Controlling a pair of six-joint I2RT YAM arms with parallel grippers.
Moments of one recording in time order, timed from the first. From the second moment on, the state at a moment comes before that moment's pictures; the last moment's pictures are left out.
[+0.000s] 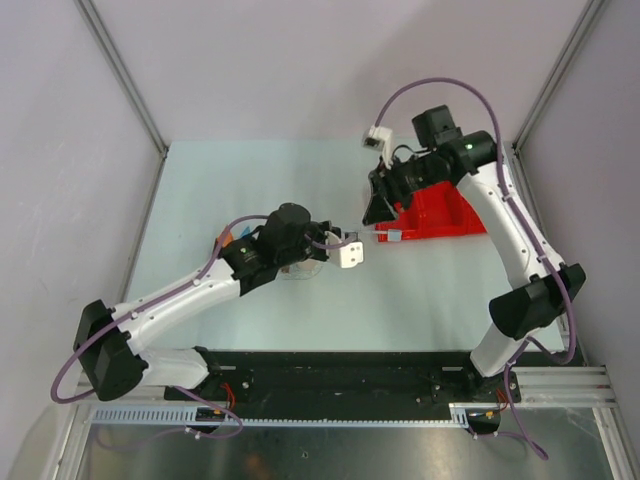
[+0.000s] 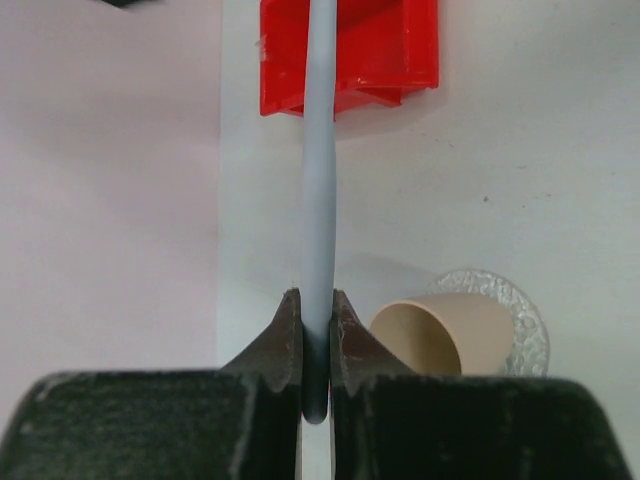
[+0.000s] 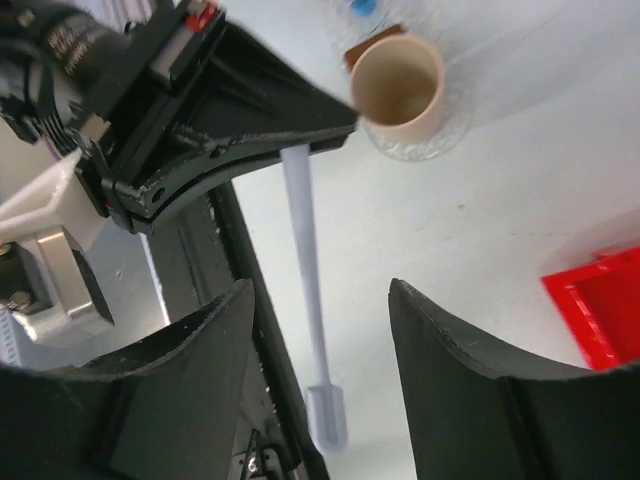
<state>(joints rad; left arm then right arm) -0.86 1.28 1.05 -0.25 0.01 0.99 0.43 1.68 1.92 -1.25 -0.80 -0.40</state>
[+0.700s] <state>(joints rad) -0.62 1.22 1.17 -0.17 0.23 0.40 0.04 1.36 1.77 -0.65 -0.99 -0.01</state>
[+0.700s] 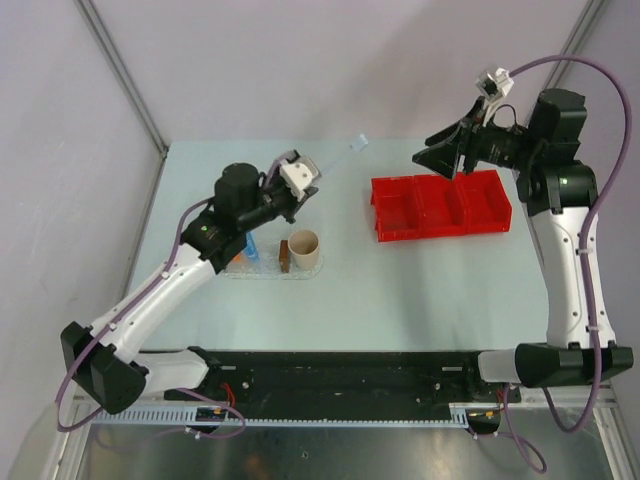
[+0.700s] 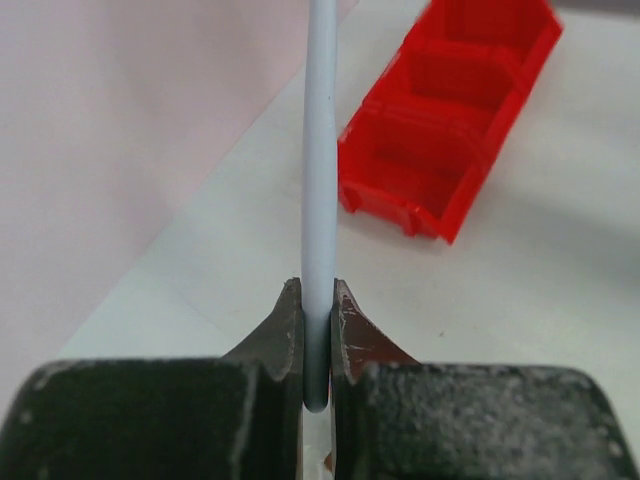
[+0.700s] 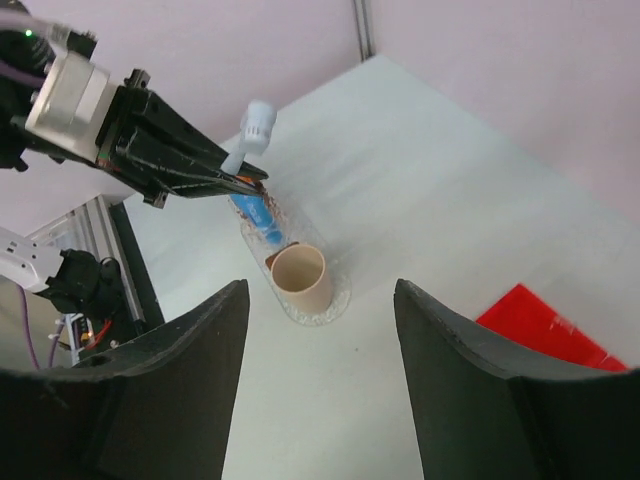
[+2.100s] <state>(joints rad) -0.55 1.23 1.20 0.28 0.76 -0.41 0.49 1.44 1.70 -0.18 -0.93 0.17</state>
